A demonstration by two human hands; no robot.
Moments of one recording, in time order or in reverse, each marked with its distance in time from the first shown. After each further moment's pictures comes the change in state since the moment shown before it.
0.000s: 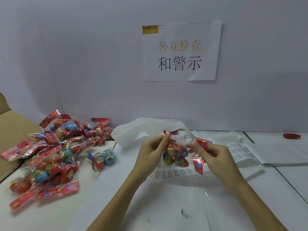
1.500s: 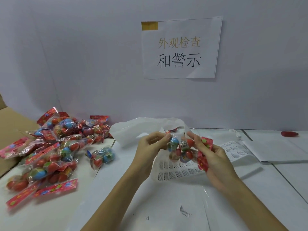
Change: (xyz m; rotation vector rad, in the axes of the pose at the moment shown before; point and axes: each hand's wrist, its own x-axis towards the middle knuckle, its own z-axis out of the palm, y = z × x) left_hand 0.003 0.005 -0.003 -0.296 -0.037 -0.198; right_hand 0.000 -0.001 0.016 0.568 0.003 0.233
